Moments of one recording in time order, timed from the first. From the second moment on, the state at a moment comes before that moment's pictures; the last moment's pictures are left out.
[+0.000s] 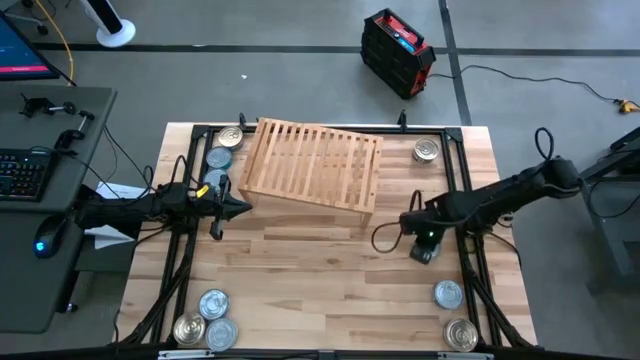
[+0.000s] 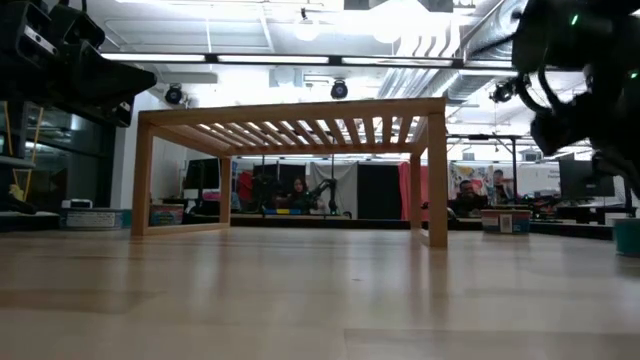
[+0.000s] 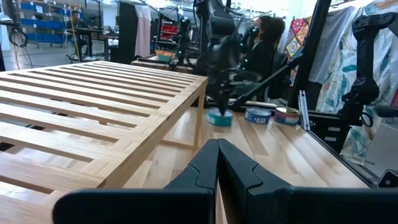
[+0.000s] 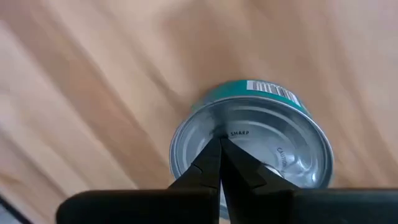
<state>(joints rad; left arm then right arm) 0.02 0.01 0.01 0.01 0.00 -0.11 0.22 1.19 0.58 -0.82 -0.24 0.75</state>
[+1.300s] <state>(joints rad) 0.02 0.01 0.01 0.01 0.00 -0.11 0.14 1.39 0.90 -0.45 0.51 0.60</state>
